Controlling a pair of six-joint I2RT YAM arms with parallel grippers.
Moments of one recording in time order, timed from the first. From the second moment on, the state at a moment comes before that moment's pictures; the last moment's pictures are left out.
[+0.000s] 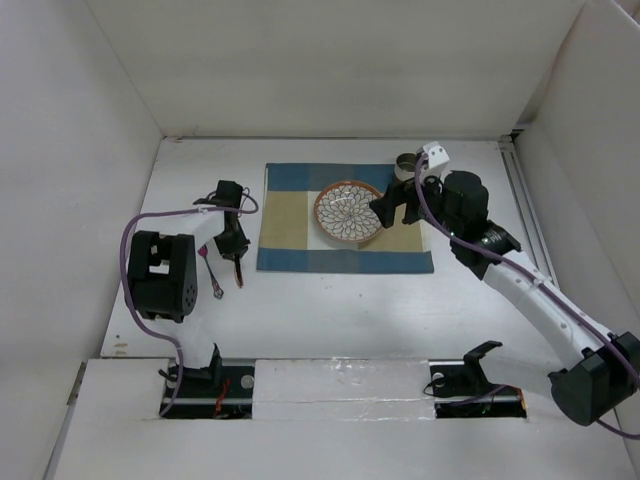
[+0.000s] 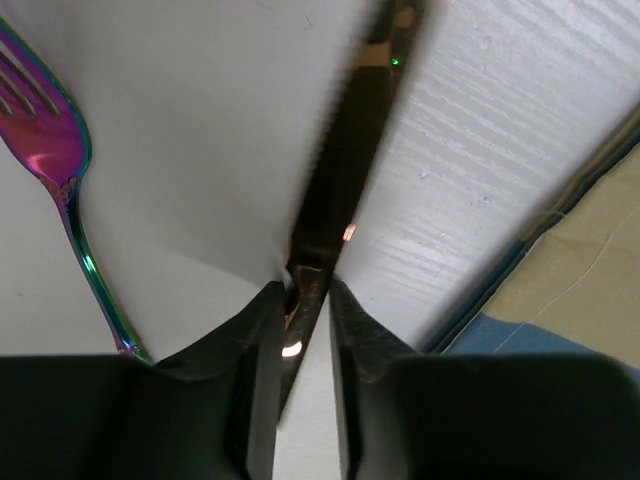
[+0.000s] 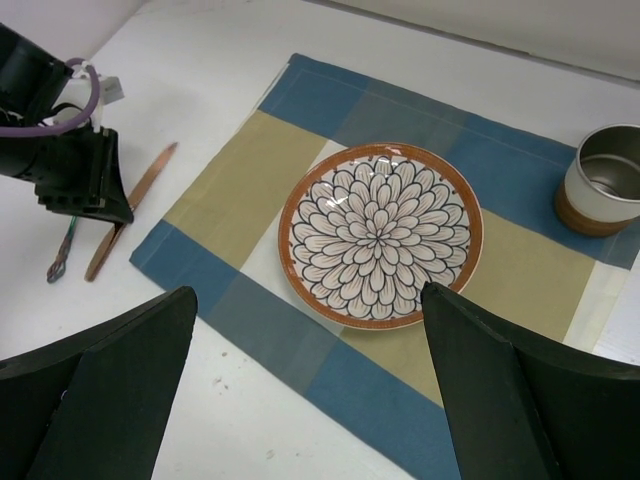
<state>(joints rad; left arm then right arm) -0.14 1.74 1.06 -0.62 -0.17 -0.55 0.47 1.13 1.00 -0.10 -0.16 0.16</state>
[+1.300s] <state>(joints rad) -0.62 1.62 1.45 -0.63 -0.17 -0.68 0.40 0.91 1.12 -0.29 -0.04 0.23</state>
